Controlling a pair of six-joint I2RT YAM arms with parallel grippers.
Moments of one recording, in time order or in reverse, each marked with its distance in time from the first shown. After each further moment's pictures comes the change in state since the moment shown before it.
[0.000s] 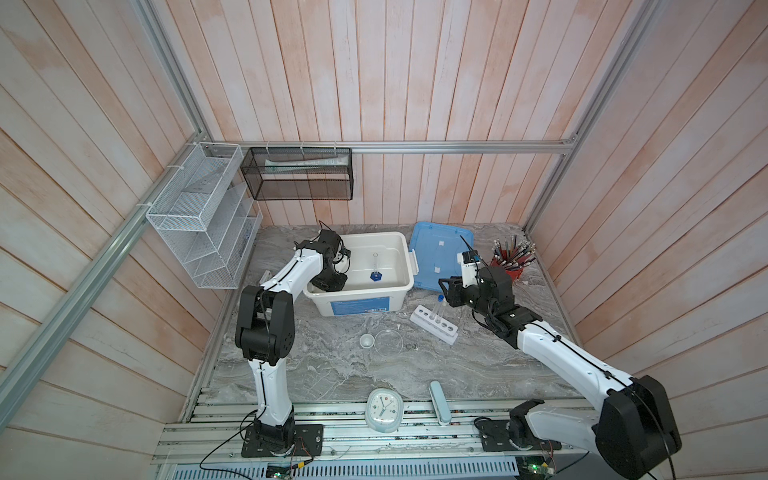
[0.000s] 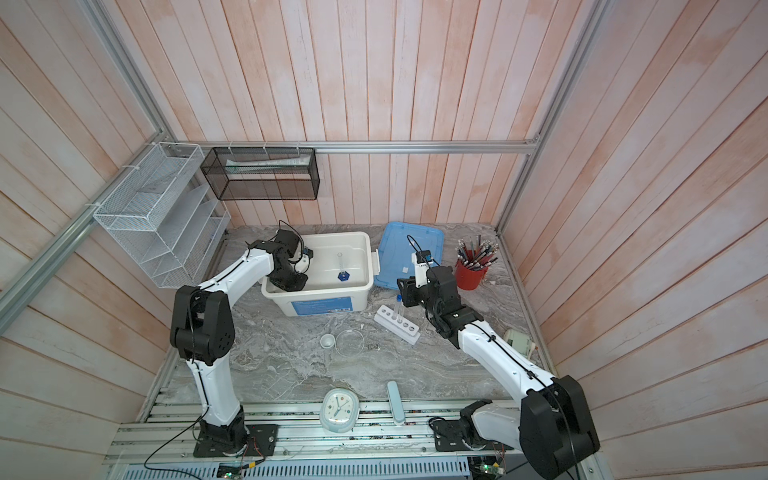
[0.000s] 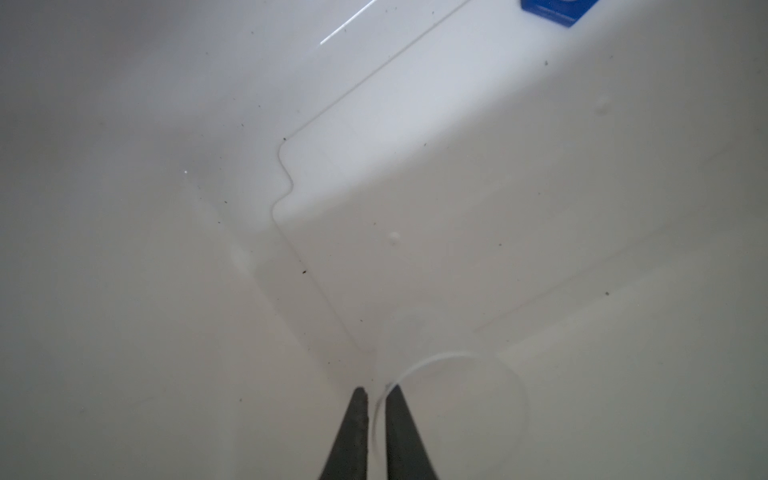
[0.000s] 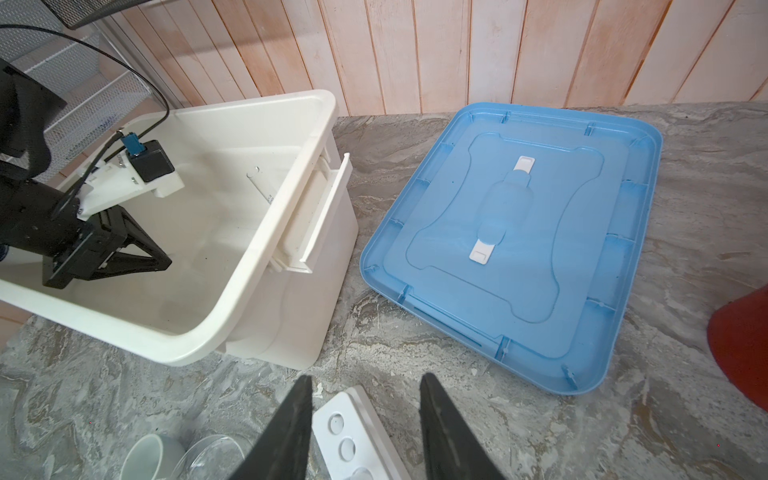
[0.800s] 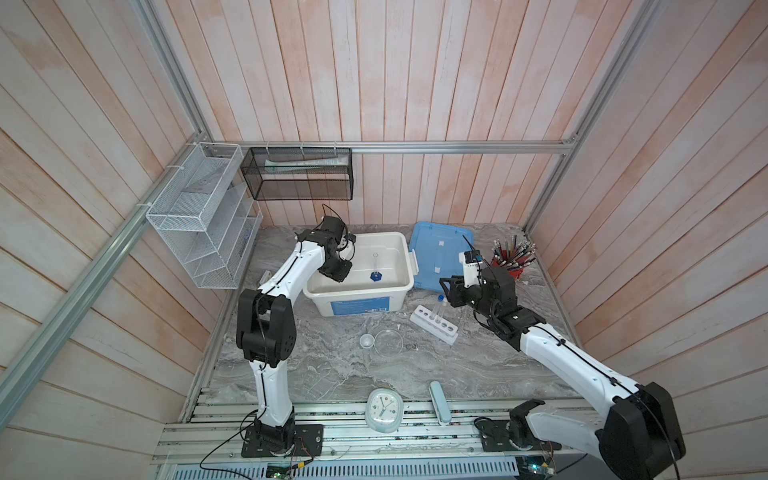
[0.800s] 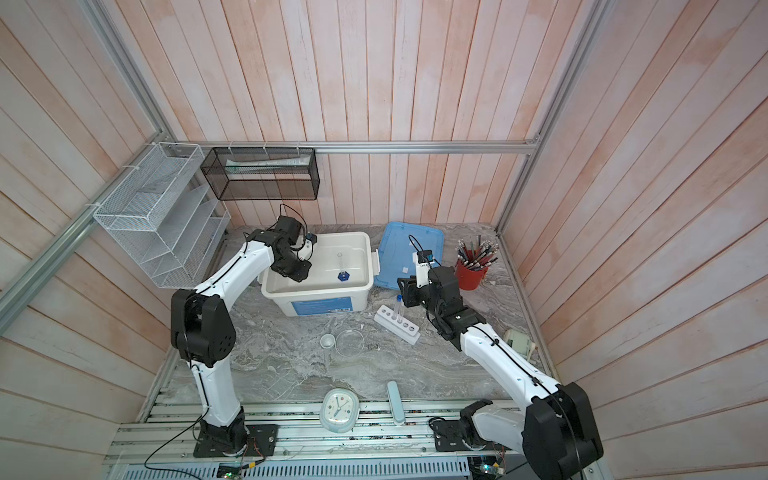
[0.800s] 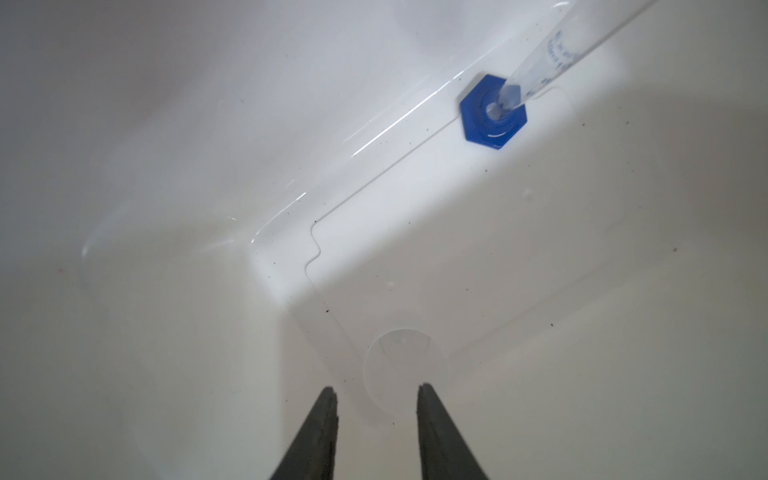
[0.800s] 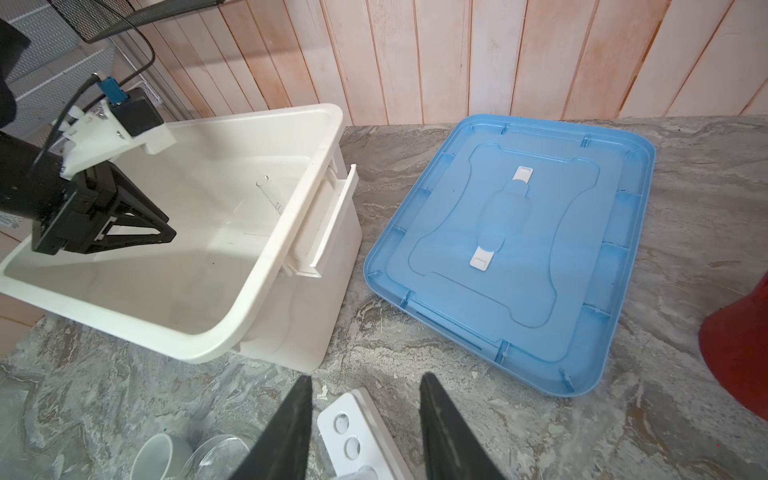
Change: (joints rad) left arm -0.035 -0.030 0.159 -0.037 -0.011 0.005; right arm 0.006 -0.040 0.002 -0.019 0.007 0.000
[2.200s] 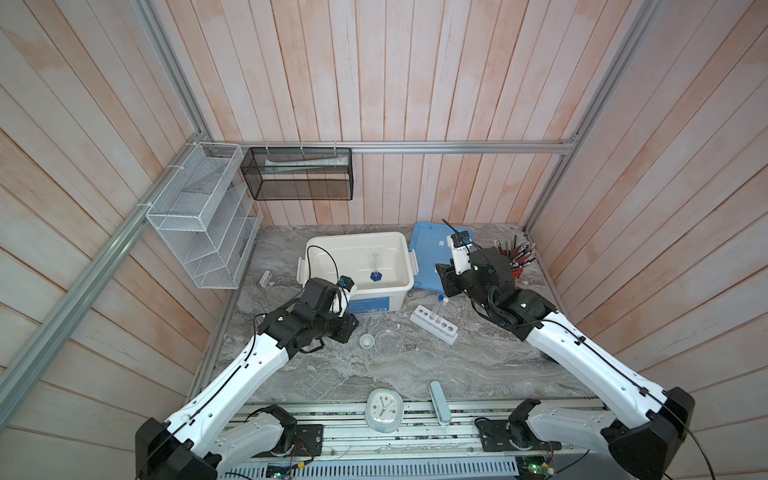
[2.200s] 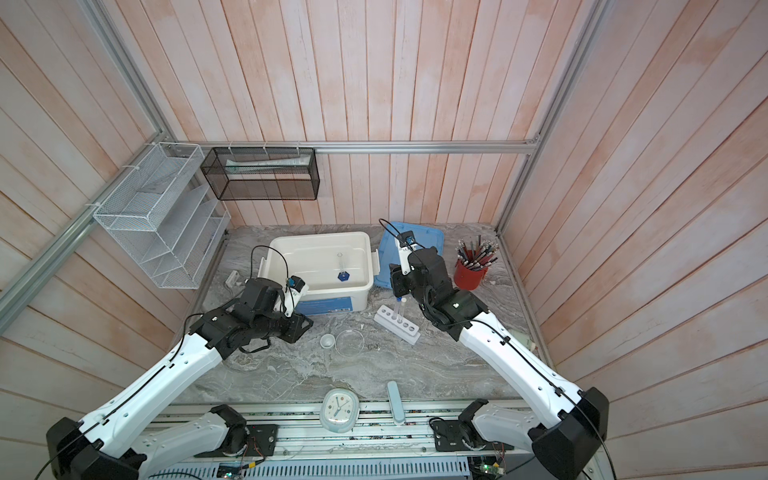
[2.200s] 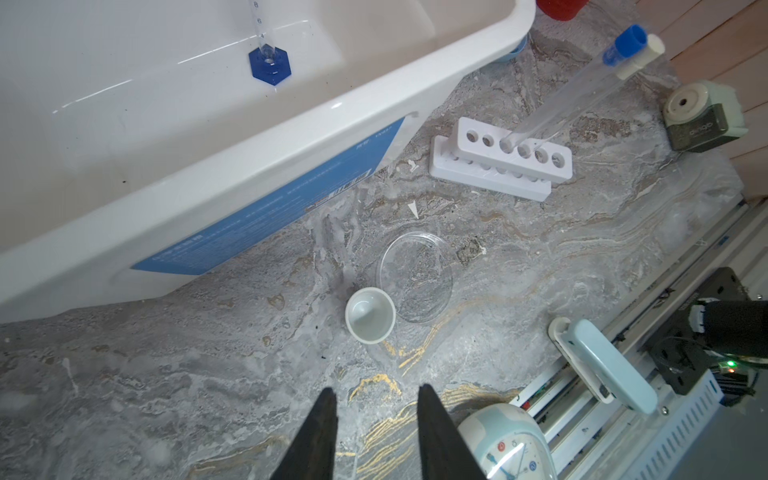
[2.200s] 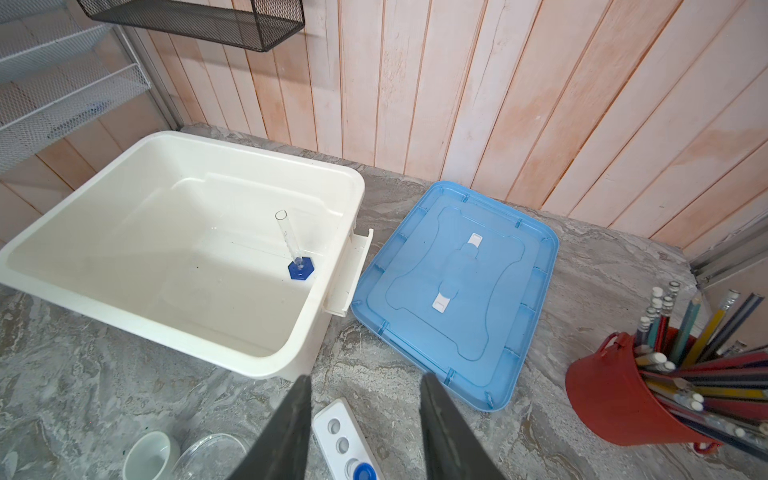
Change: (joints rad) left arm -0.291 -0.846 -0.806 0.248 0.141 -0.434; right arm 0.225 0.027 0.375 -0.385 0.336 -0.151
